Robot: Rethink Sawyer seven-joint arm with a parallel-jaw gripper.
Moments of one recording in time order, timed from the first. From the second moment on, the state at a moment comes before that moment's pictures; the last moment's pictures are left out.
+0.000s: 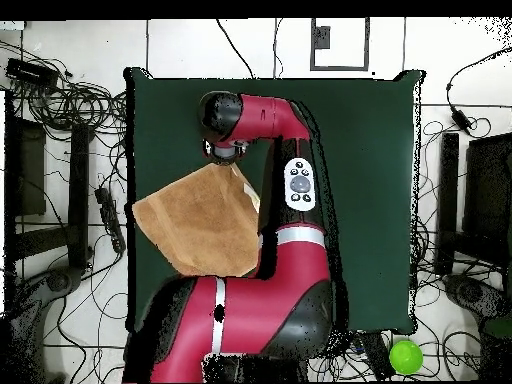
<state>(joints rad) -0.06 -0.02 0.09 0.66 -0.06 1.21 1.67</state>
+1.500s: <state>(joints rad) -0.09 0.04 0.13 0.48 -0.13 1.26 1.54</state>
